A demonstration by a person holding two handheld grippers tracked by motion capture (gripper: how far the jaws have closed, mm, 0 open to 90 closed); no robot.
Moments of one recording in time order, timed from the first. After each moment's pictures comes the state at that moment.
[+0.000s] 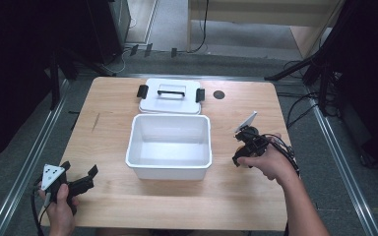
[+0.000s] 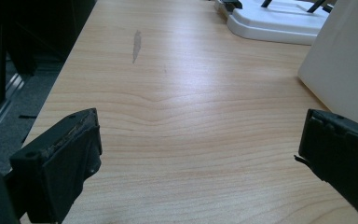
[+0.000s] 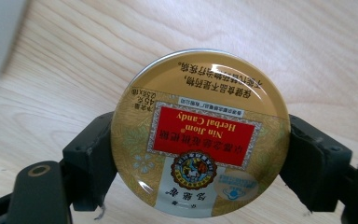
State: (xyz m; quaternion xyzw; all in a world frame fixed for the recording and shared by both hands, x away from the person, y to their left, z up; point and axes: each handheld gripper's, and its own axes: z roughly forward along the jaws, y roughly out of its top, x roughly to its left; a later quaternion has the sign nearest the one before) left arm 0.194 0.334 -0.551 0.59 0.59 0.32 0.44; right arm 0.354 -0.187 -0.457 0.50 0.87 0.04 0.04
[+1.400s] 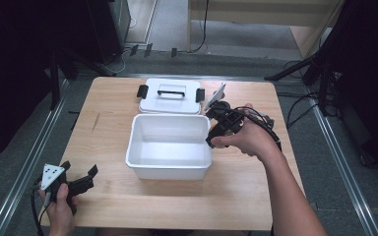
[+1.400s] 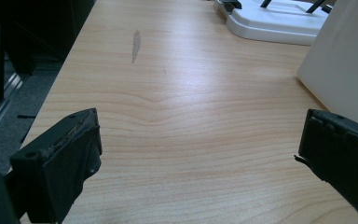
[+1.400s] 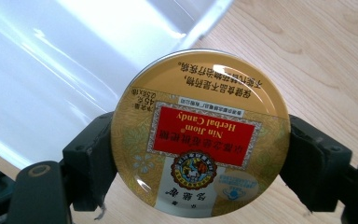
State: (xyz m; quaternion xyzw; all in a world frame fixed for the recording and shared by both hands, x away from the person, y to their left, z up) left arm 0.195 0.334 -0.551 0.59 0.59 0.32 0.45; right arm 0.364 -0.099 -0.371 0.40 0.91 0.07 0.05
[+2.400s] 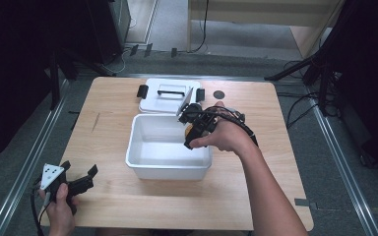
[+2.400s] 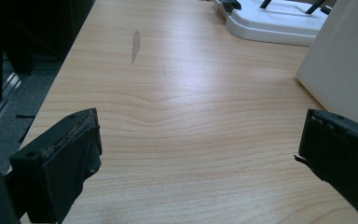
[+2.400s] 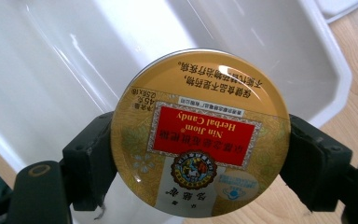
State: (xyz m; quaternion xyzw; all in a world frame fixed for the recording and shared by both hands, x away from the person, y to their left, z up) left arm 0.195 0.335 -0.550 0.59 0.59 0.32 0.45; right arm 0.362 -0.039 -0.381 0.29 0.95 0.08 0.06
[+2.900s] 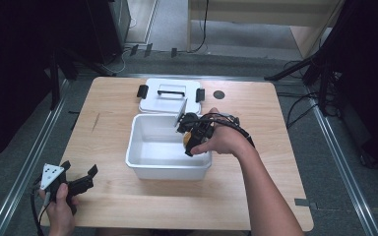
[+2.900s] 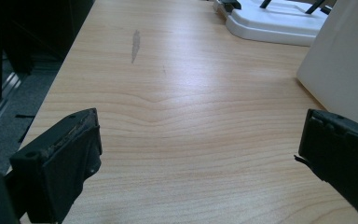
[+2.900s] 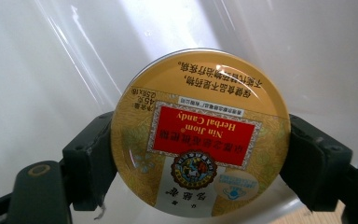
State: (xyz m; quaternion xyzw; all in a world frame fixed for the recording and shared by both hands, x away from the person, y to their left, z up) left arm 0.195 0.335 -0.550 0.59 0.59 0.32 0.45; right arm 0.362 -0.035 -0.413 0.22 0.97 0.07 0.05
